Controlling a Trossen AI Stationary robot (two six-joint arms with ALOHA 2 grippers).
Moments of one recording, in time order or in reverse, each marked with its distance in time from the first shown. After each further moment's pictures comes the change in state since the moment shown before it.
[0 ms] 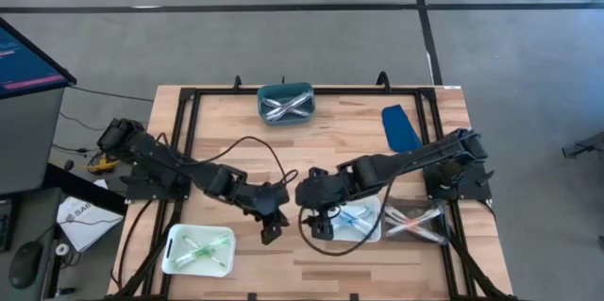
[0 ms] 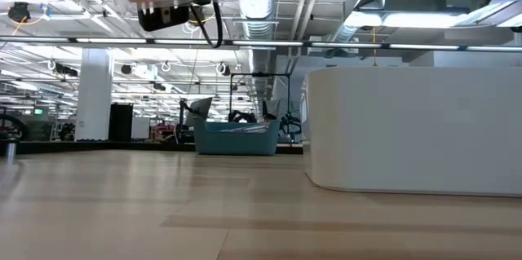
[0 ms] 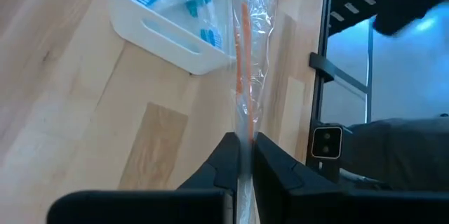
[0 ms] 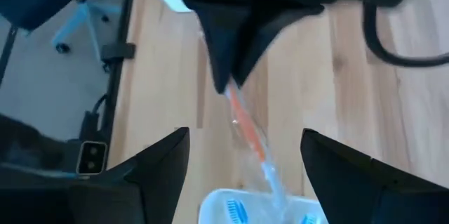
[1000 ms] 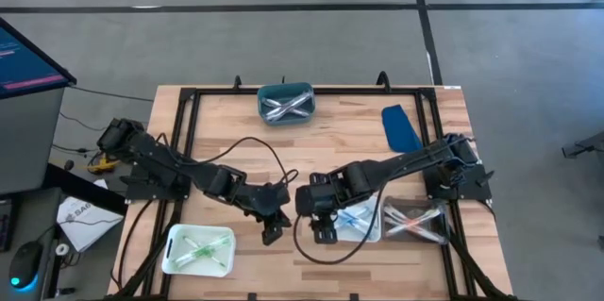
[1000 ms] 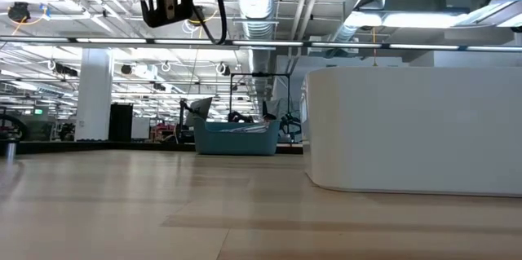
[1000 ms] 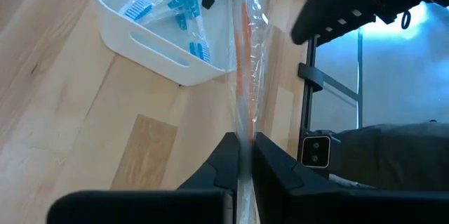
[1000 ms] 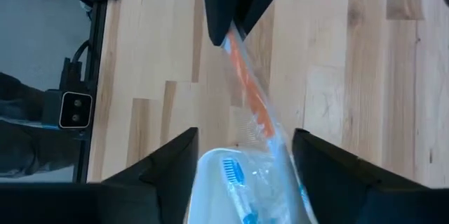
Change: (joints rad) left arm -0.007 0.000 0.000 0.042 -0.009 -0.007; right arm 0.009 0.086 0.102 -0.195 -0.020 -0.038
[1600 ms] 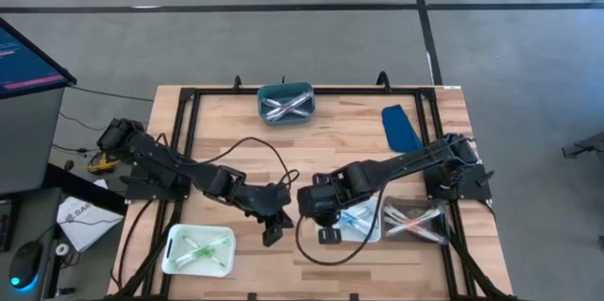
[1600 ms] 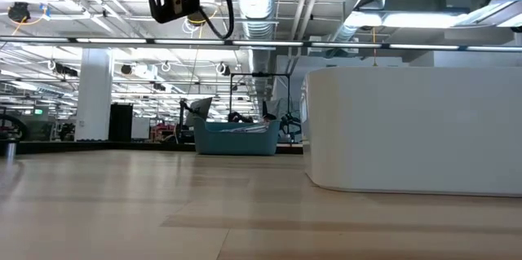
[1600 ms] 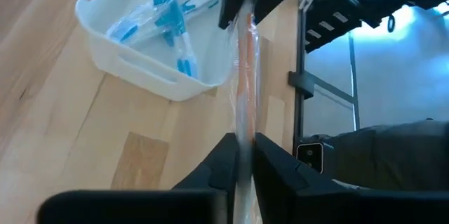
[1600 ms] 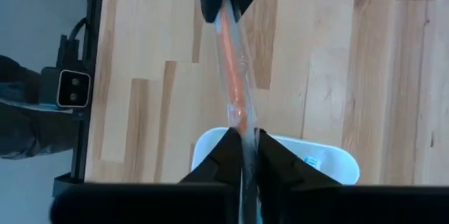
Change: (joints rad) left arm 0.000 0.000 0.000 0.050 -0.011 0.037; right arm -0.003 0.000 0.000 -0.057 -0.008 -0.014
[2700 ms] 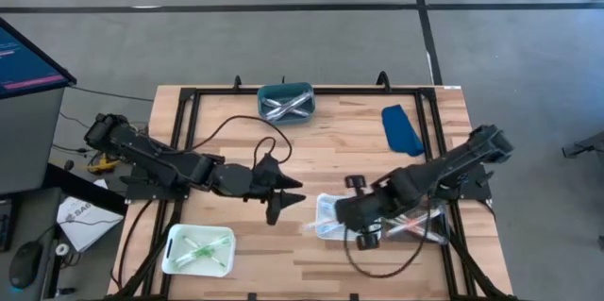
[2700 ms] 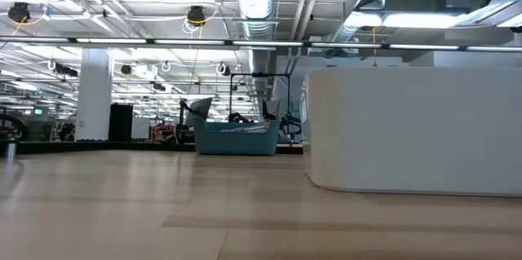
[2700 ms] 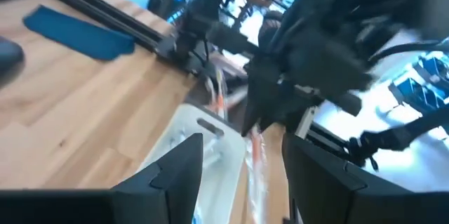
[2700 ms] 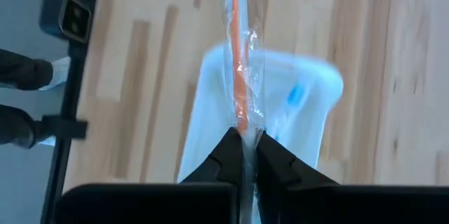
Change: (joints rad) left arm 0.010 -0.150 -0.002 0.238 -0.344 0.097; right arm 0.169 -0.294 -0.288 -0.008 0.160 0.057
